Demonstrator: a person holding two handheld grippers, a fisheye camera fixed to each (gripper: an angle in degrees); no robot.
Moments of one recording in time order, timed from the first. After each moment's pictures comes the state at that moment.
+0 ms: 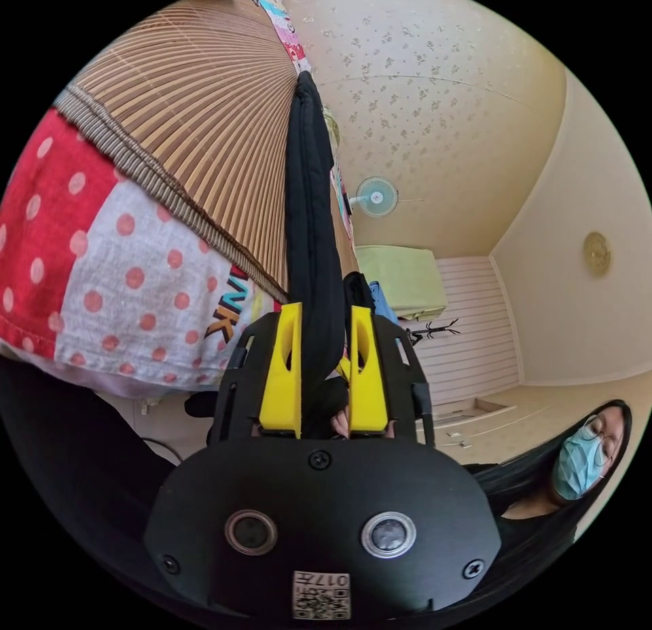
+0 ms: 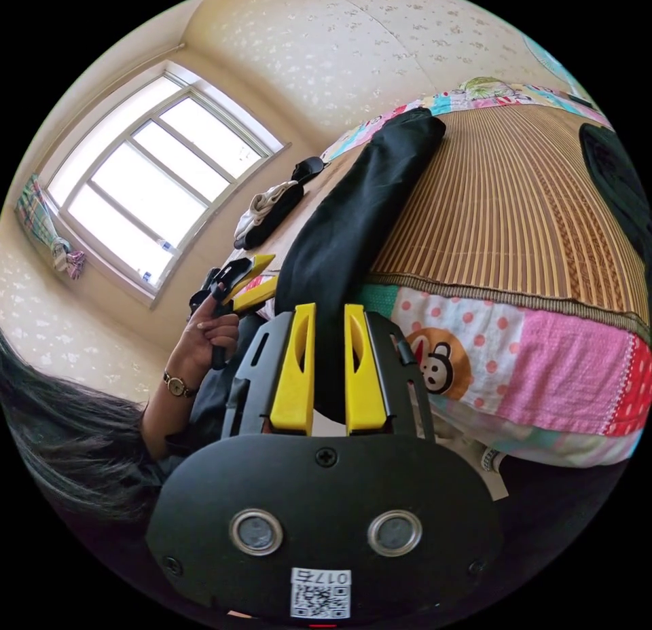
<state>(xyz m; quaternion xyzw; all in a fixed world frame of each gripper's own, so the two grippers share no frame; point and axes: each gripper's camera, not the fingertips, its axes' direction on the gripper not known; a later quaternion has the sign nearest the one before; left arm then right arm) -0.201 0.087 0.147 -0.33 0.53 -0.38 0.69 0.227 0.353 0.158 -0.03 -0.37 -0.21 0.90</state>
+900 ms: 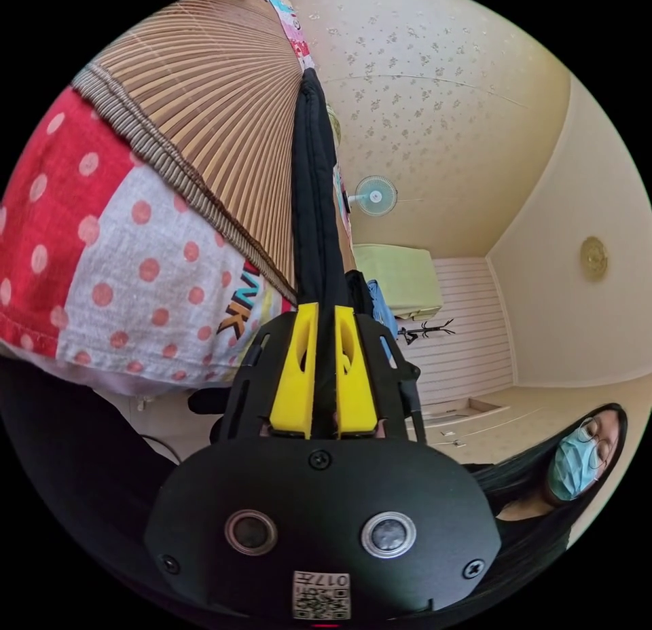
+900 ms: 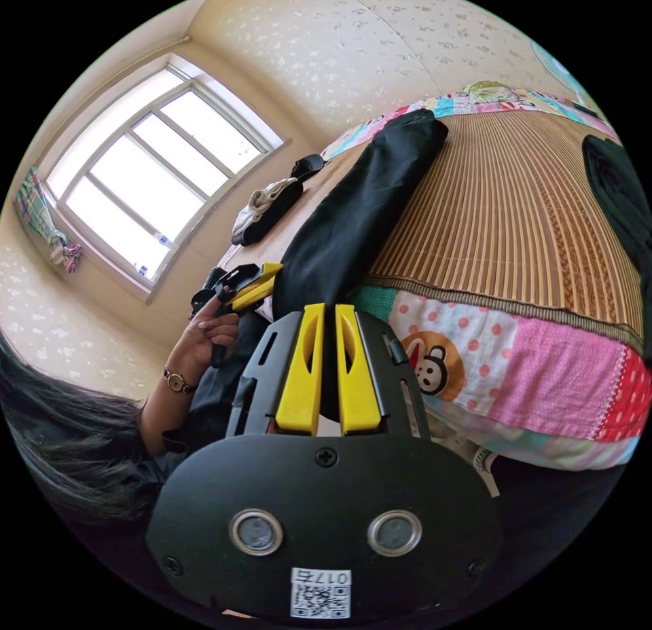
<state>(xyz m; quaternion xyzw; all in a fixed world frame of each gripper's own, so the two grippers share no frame) -0.203 0.116 0.177 -0.33 0.53 -0.39 0.68 0.206 0.333 0.163 -0.03 -0.36 -0.23 0.90</state>
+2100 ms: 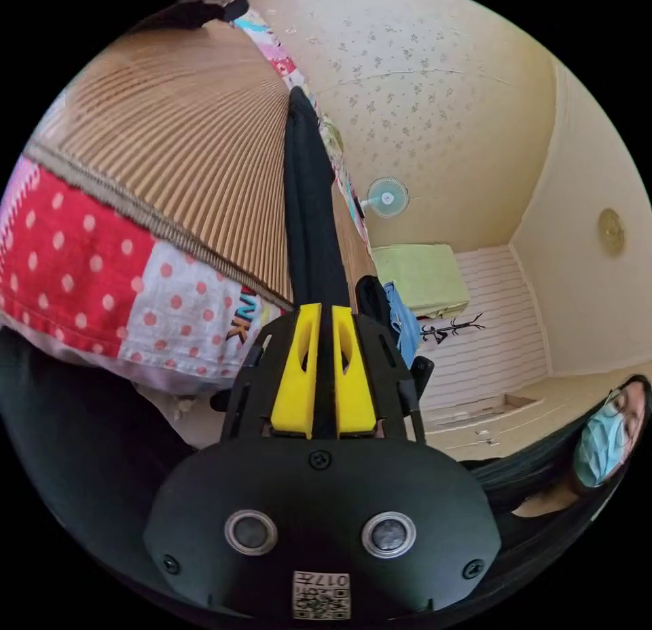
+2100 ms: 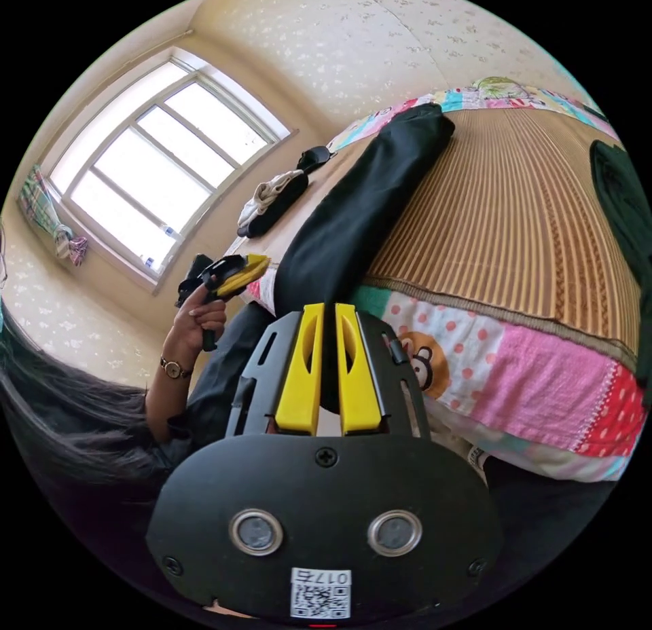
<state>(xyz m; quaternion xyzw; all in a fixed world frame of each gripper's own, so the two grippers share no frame) -0.170 0.140 0.171 -0.30 0.47 -0.34 0.76 0.232 0.244 0.183 -0.04 -0.37 -0.23 0.90</state>
